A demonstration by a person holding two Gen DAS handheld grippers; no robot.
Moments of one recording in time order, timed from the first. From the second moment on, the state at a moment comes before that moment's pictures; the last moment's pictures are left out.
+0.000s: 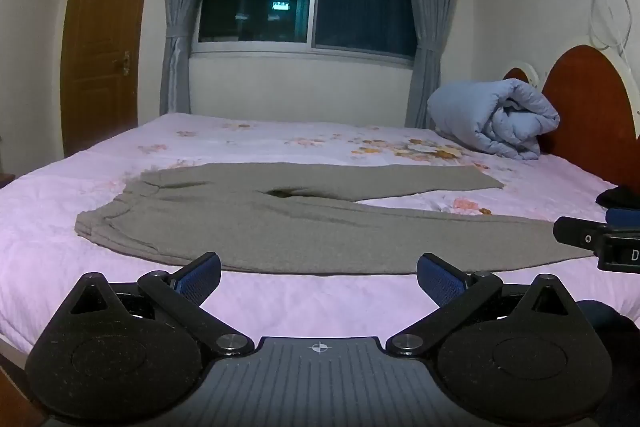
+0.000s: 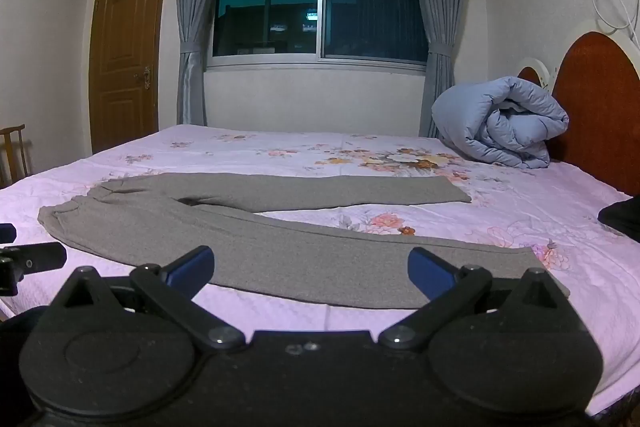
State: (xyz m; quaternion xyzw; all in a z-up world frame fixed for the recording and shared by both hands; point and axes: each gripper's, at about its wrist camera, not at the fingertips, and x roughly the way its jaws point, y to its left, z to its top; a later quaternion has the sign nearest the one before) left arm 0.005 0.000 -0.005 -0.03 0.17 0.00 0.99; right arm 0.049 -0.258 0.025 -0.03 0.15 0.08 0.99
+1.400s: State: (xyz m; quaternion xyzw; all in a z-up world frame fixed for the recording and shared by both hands) left arm 0.004 0.000 -0.004 -0.03 0.17 0.00 0.99; right arm 0.049 -0.258 0.026 -0.03 0.15 0.07 0.99
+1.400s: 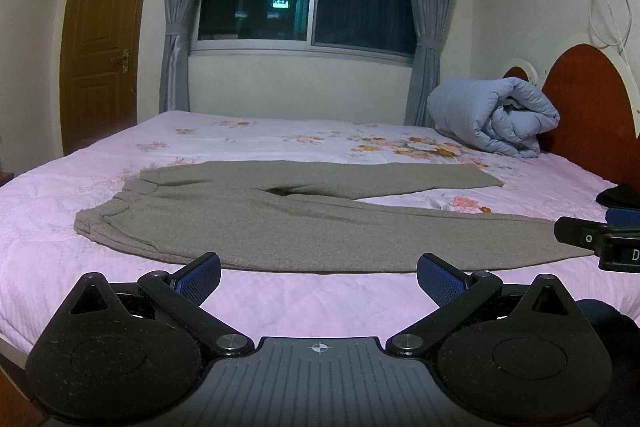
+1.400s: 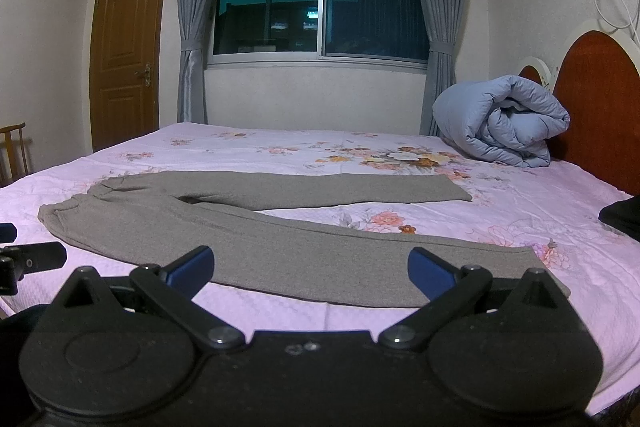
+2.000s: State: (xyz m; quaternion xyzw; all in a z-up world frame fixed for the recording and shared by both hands) left arm 0.004 0.000 -0.004 -0.03 0.17 0.00 0.99; right arm 0.049 -0.257 0.026 -0.03 0.15 0.07 0.99
